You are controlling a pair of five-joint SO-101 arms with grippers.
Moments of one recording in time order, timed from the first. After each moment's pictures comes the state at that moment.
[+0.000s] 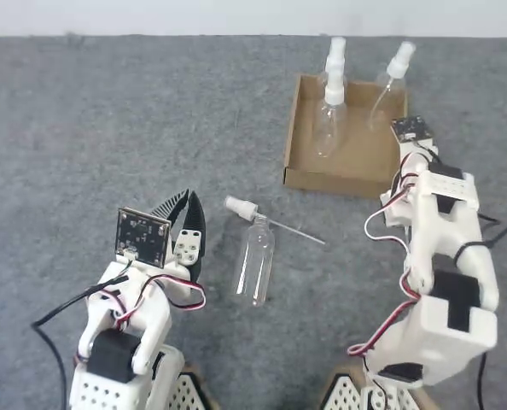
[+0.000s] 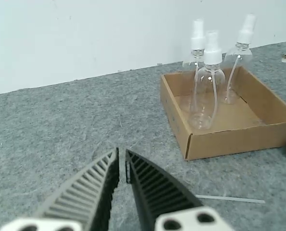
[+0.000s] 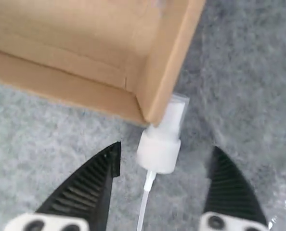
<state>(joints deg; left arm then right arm) 9.6 -97.5 79.8 51.3 3.1 10.6 8.9 24.0 53.0 22.1</state>
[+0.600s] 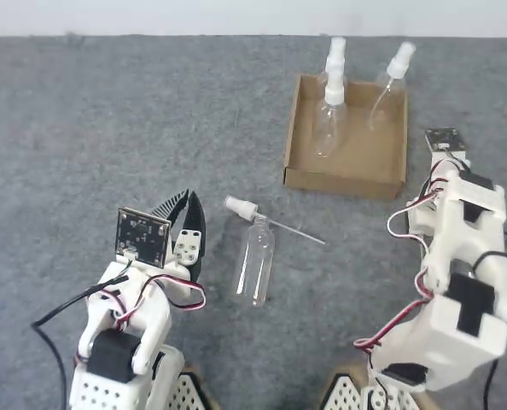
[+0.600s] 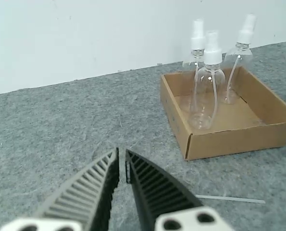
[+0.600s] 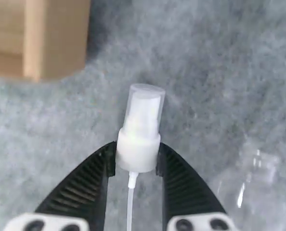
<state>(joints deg) 9.6 -97.5 79.8 51.3 3.1 19.1 6.9 23.9 57.8 22.7</state>
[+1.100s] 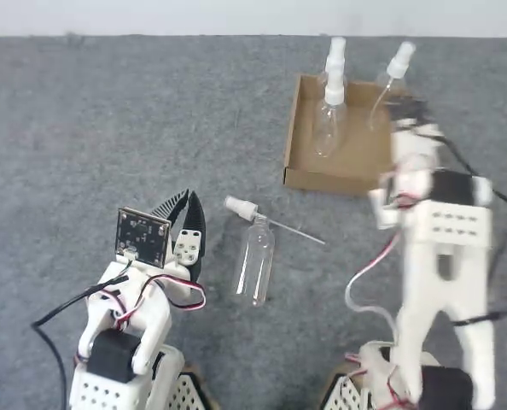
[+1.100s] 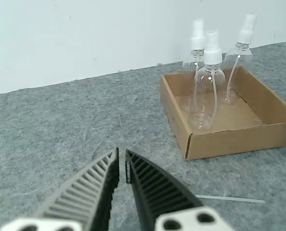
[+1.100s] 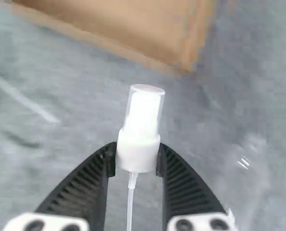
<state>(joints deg) 9.6 -97.5 79.8 51.3 3.1 -0.4 -25.0 24.0 77.8 18.1</state>
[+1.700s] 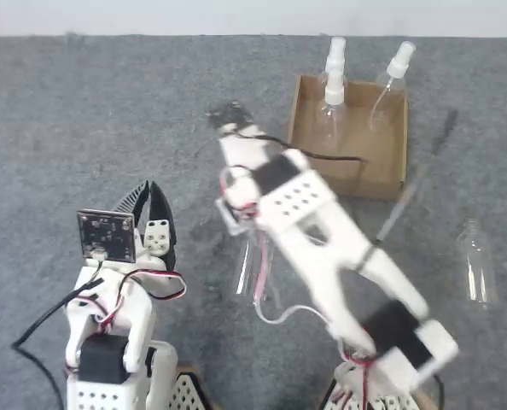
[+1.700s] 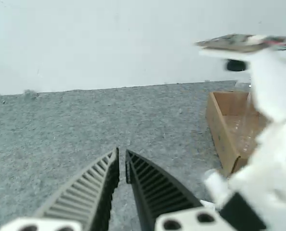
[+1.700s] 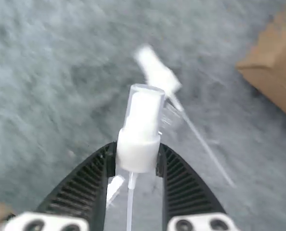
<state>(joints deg) -1.5 -98.0 77.5 51.3 4.0 -40.9 2.6 2.9 76.1 -10.1</state>
